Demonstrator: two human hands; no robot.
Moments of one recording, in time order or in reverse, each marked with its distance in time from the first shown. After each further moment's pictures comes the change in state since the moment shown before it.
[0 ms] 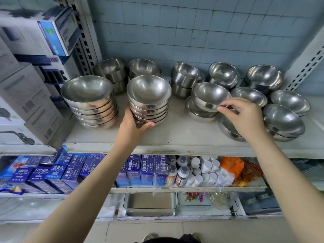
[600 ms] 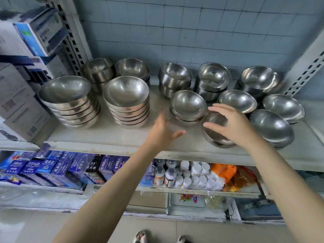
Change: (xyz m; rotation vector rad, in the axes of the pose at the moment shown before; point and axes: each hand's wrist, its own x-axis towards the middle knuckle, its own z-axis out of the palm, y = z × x) left_hand -0.015 0.079 0.118 0.001 -0.263 0.058; right_hand 0.014 0.046 -0.033 -0.187 -0.397 0.075
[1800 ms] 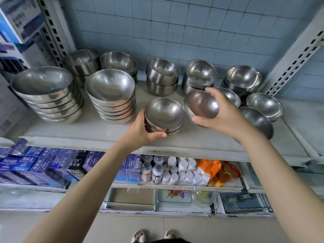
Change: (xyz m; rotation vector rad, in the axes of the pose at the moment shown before) left_hand -0.010 -0.019 -0.018 -0.205 -0.059 0.136; right_hand -0.011 -0.024 -0.036 0.140 -0.062 0.112
